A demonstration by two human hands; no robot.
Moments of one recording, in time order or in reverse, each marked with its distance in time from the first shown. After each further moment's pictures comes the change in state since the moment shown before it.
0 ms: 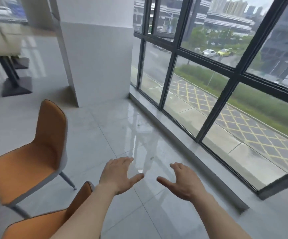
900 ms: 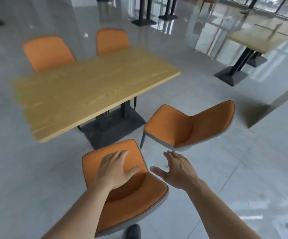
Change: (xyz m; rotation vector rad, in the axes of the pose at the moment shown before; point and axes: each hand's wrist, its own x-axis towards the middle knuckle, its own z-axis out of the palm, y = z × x) left_hand -0.147 -0.112 0.023 -0.196 0.426 -1.373; right_hand 0.175 -0.334 0.084 -0.427 -0.421 -1.422
